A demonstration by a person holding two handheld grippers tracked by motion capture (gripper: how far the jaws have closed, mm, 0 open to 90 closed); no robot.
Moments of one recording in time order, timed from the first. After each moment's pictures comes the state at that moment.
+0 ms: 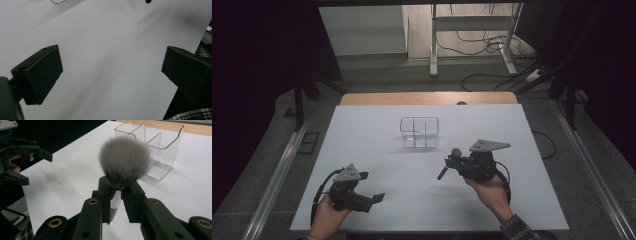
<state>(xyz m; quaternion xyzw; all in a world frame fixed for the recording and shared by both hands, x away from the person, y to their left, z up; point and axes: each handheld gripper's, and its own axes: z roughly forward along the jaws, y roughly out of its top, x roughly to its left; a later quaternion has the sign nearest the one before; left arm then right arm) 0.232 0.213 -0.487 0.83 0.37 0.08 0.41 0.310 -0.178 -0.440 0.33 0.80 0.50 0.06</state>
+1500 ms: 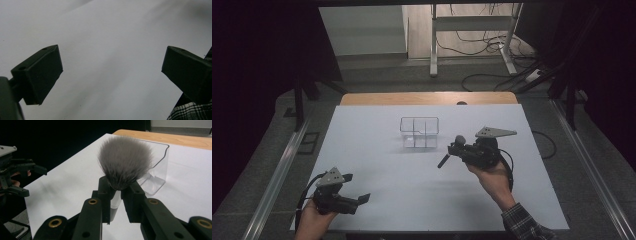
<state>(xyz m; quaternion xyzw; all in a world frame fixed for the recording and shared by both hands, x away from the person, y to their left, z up) 0.219 0.248 -0.492 0.81 0.41 0.10 0.40 0.335 -0.185 -0.421 0.34 0.78 0.52 0.05</state>
